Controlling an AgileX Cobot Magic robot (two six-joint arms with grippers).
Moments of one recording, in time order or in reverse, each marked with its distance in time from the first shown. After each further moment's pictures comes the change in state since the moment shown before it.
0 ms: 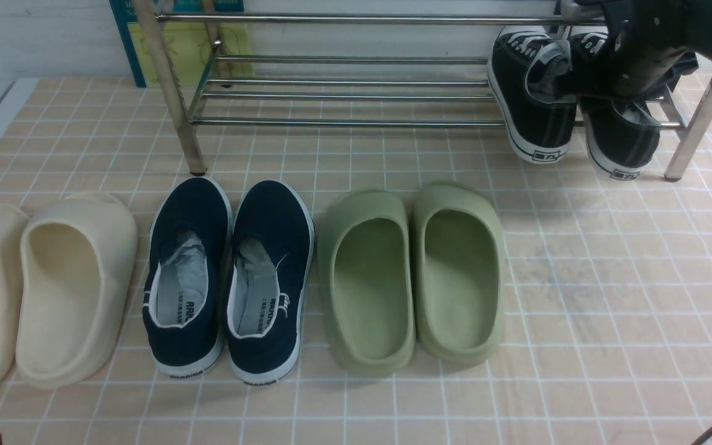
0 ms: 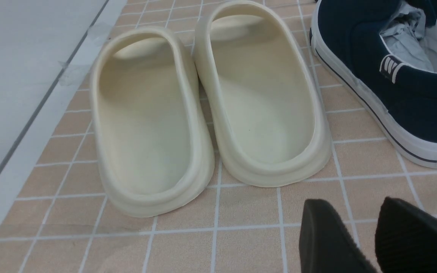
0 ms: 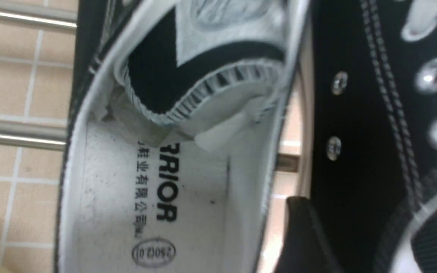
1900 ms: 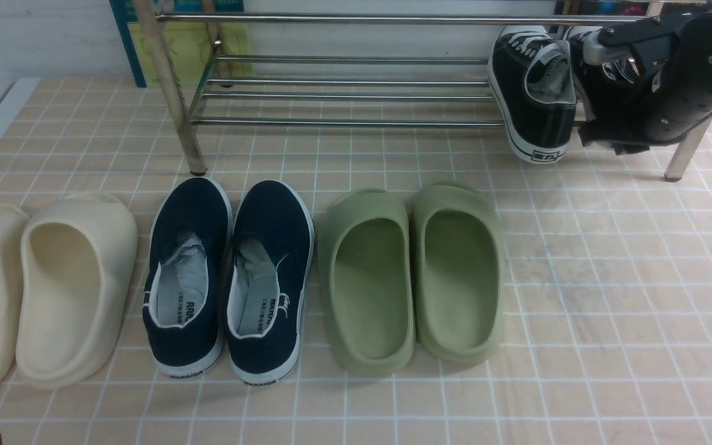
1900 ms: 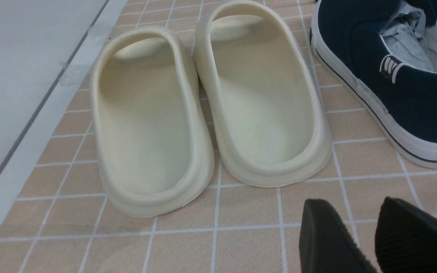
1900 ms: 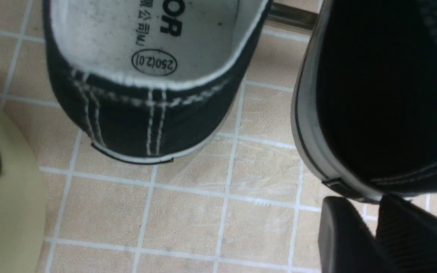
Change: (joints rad) right arm -0.020 -0.209 0.420 0.049 -0.160 -0.085; left arm 0.000 0.000 0.000 0.000 0.000 0.000
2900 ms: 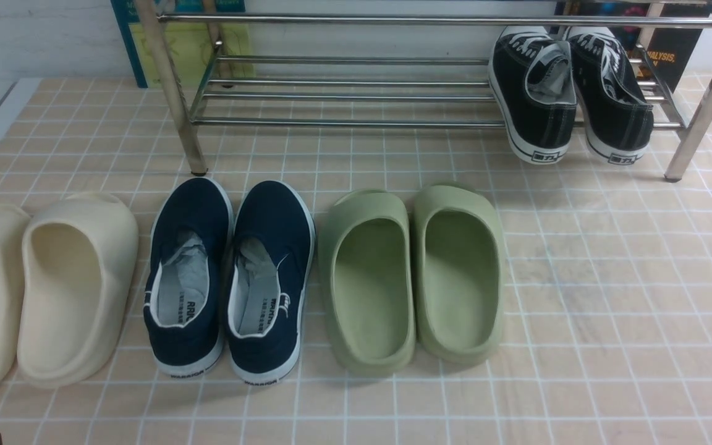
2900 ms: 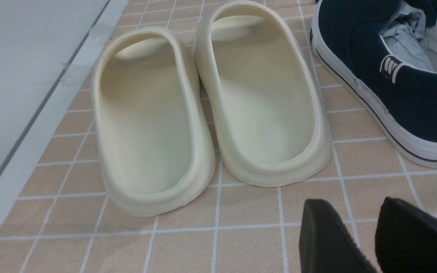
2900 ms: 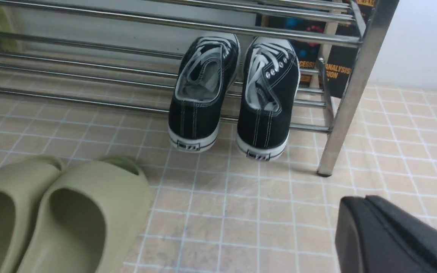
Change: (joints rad) right arm 0.000 -1.276 0.940 0.053 -0.336 0.041; left arm 0.000 0.000 0.000 0.000 0.000 0.000
